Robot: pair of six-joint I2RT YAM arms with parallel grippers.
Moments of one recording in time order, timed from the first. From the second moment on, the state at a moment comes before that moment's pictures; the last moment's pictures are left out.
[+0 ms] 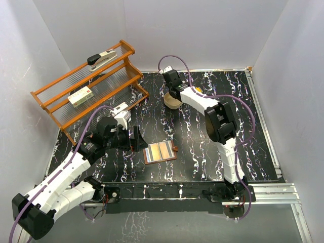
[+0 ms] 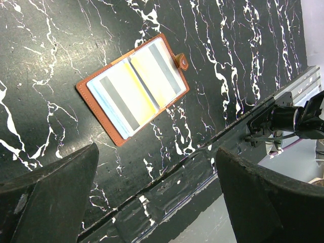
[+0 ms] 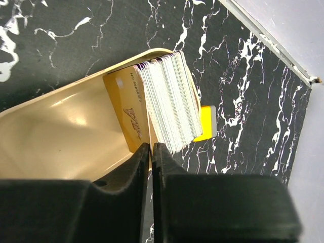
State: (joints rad) left arm -0.58 0.85 0.72 -0.55 0.28 -0.52; right arm 0.50 2.28 1.88 -0.35 0.54 -0.30
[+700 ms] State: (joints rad) left arm -0.58 0.79 0.68 -0.55 0.26 -0.63; right arm 0.52 1.82 1.55 -0.52 0.24 0.08
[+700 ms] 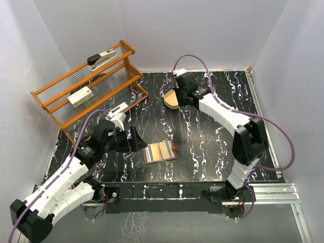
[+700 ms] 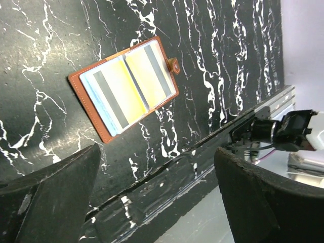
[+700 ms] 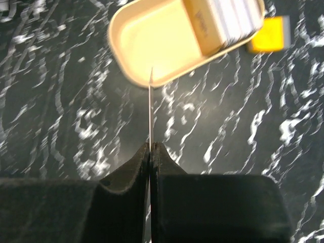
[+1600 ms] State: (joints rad) left arm -0.58 0.78 0.56 0.16 0.50 -1.20; right arm 0.56 1.04 0.73 0.15 -0.75 0.99
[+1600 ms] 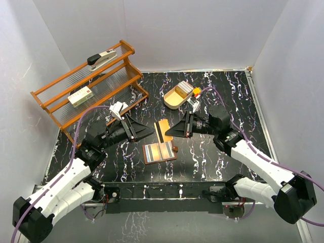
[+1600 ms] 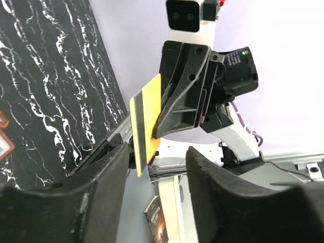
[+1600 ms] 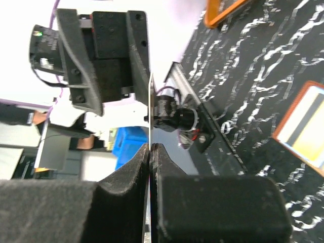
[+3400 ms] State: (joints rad) left arm -0.58 1.13 0.56 -0.17 0.33 -0.94; right arm 0.69 1.42 0.81 -0.30 -0.14 0.54
